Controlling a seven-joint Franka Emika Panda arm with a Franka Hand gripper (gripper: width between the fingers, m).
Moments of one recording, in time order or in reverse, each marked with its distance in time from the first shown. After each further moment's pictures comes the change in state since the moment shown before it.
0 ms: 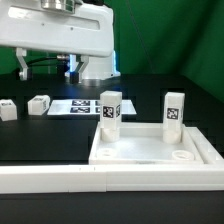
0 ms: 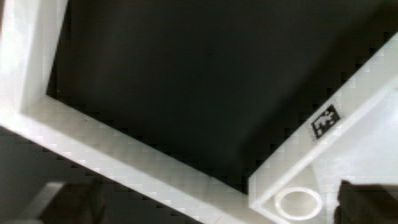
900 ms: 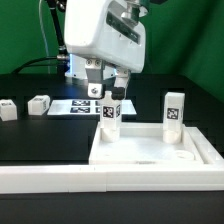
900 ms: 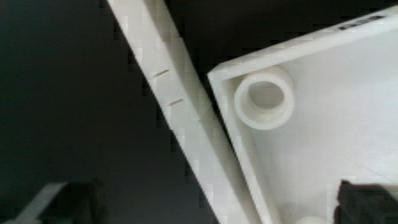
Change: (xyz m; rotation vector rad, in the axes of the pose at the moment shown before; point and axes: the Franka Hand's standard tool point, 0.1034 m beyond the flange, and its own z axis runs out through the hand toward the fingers) arm 0.096 -0.047 0.019 -0.060 -0.007 -0.623
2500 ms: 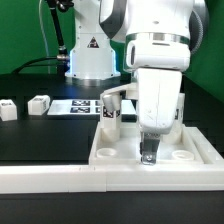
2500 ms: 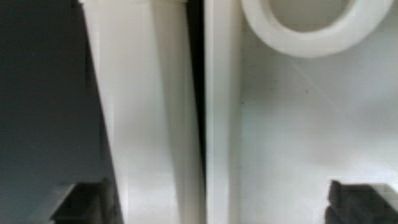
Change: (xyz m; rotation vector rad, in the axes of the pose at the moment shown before) arm 0.057 -0.030 0.079 0.010 0.022 -0.377
